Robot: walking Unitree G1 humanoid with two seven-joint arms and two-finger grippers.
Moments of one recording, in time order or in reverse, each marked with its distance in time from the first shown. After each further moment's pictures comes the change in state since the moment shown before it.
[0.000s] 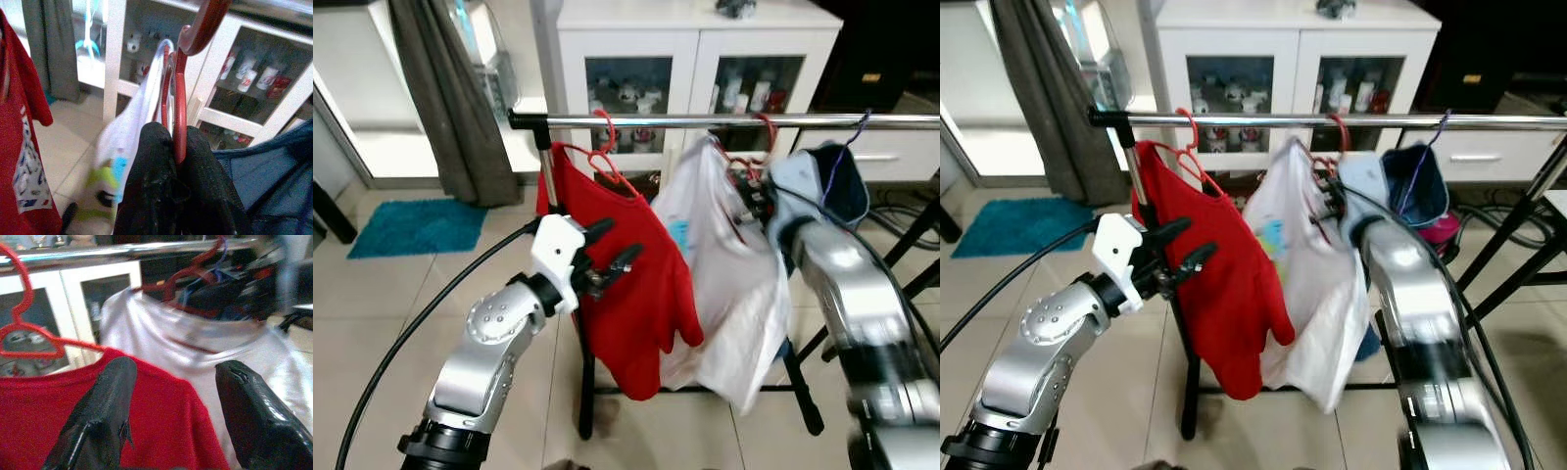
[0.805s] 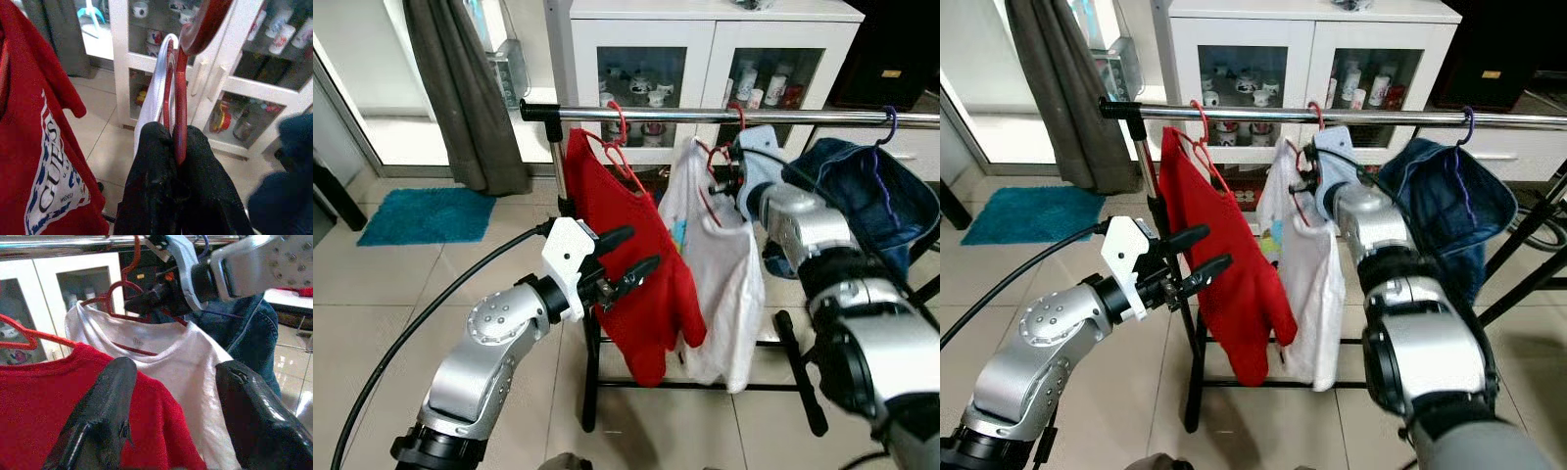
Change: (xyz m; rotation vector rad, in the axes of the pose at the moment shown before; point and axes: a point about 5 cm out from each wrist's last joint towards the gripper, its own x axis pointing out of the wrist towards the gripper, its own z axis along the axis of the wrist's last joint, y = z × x) left arm -0.002 -0.012 0.006 -0.017 0.026 -0.109; right arm 0.054 0.004 0.014 0.133 0.173 -0.025
